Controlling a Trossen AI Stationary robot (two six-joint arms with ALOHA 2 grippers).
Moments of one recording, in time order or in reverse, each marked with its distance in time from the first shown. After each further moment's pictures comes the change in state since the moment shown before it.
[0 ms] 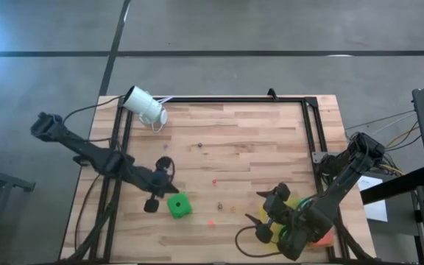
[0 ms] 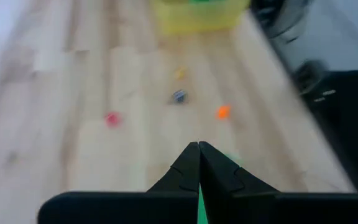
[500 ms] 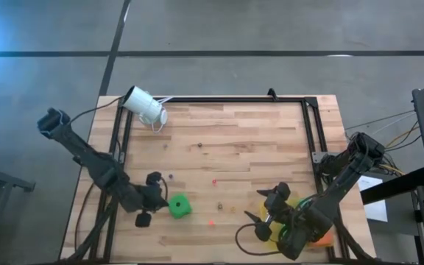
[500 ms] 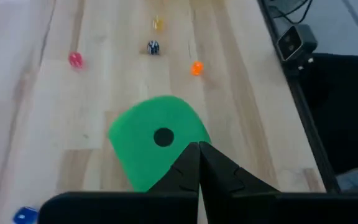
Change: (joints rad) left arm -0.245 0.061 0.001 -0.094 -0.134 -0.326; right arm -0.004 0.000 -0.006 0.000 0.051 0.055
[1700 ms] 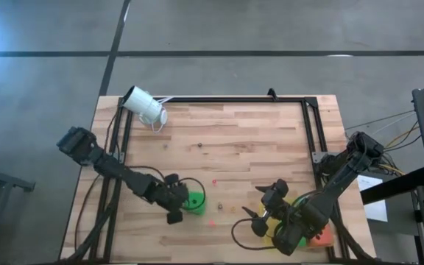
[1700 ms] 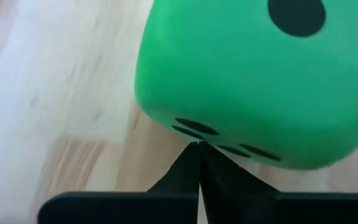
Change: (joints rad) left arm 0.215 0.489 0.046 0.184 0.084 -0.060; right arm -0.033 0.000 -0.011 0.004 -0.001 -0.008
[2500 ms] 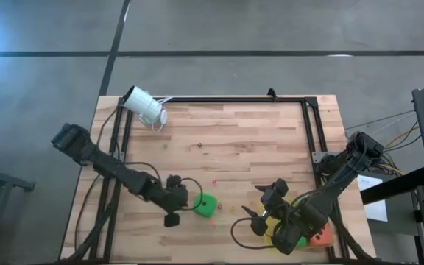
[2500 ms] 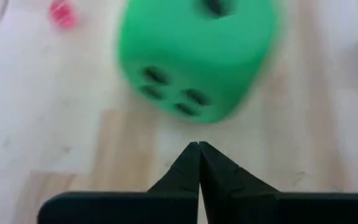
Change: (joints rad) left arm -0.016 -0.086 0.001 0.053 0.057 0.073; right arm -0.009 0.000 -0.004 0.001 -0.002 0.001
